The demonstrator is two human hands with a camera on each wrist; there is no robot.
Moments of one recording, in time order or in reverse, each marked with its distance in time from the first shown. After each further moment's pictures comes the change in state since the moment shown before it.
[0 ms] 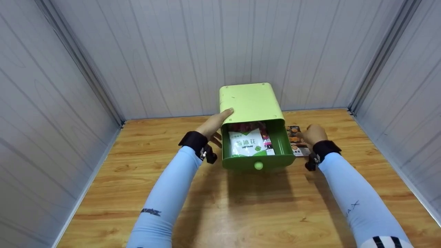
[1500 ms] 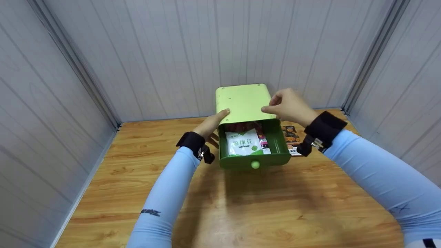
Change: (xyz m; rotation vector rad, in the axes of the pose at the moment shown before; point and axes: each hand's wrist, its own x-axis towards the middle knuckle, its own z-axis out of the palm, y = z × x) left_hand 0.007 0.000 -0.002 -0.015 -0.010 -0.011; right_hand -0.098 -0.196 -0.061 -0.005 -0.084 -0.329
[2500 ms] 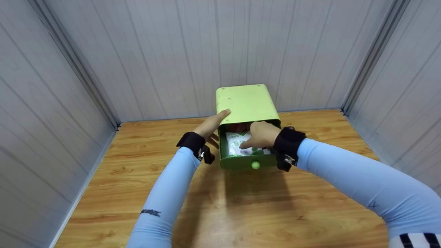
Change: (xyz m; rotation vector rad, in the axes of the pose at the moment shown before) left_hand 0.000 0.001 0.001 -0.003 0.005 -0.001; right_hand 0.004 -0.017 0.082 -0.426 -0.406 0.039
